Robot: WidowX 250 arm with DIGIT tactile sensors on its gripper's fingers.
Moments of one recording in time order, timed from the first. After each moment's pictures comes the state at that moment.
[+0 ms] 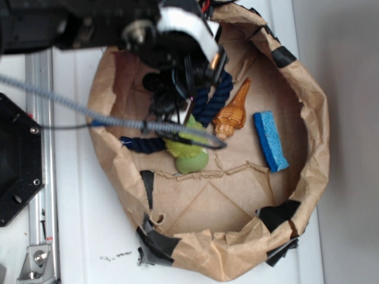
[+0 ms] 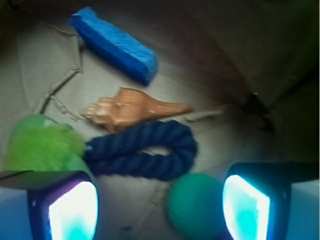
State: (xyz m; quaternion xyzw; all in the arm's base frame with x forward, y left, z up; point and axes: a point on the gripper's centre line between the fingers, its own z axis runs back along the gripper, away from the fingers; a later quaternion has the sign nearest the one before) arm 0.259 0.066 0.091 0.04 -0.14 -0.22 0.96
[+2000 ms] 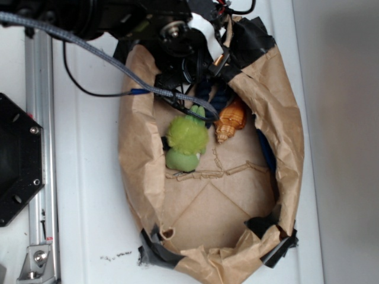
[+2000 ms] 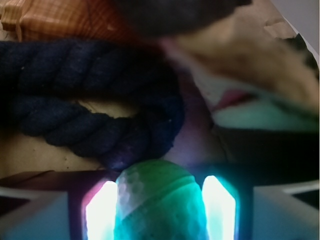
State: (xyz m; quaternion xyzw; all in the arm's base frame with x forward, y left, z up) arm 0.267 0.094 0.028 0.08 -0.09 -0.33 0.94
